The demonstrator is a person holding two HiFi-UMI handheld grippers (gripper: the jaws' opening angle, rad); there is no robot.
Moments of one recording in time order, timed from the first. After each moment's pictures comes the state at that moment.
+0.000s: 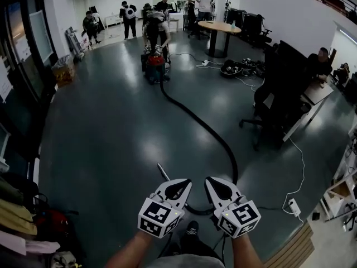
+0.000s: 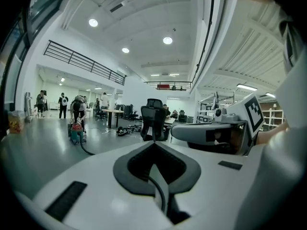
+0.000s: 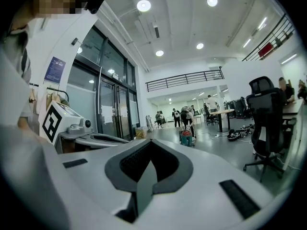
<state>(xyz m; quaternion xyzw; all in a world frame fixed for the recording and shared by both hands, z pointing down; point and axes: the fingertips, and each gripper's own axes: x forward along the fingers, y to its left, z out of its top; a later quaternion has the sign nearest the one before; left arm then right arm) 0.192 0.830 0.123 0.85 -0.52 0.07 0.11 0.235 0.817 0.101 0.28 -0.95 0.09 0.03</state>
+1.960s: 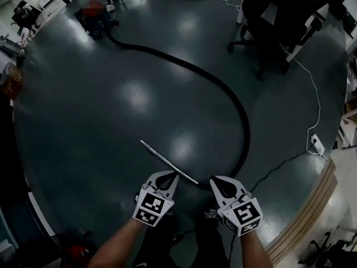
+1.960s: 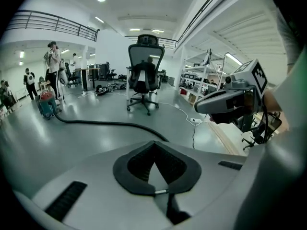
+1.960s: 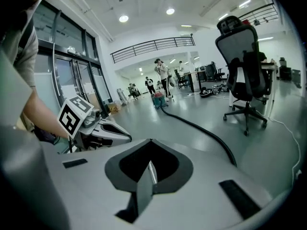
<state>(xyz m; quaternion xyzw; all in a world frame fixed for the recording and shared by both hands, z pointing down) 0.121 0.609 0.535 0.87 -0.34 0.29 0.19 0.216 0.621 0.481 0.40 -0.87 0.25 0.17</state>
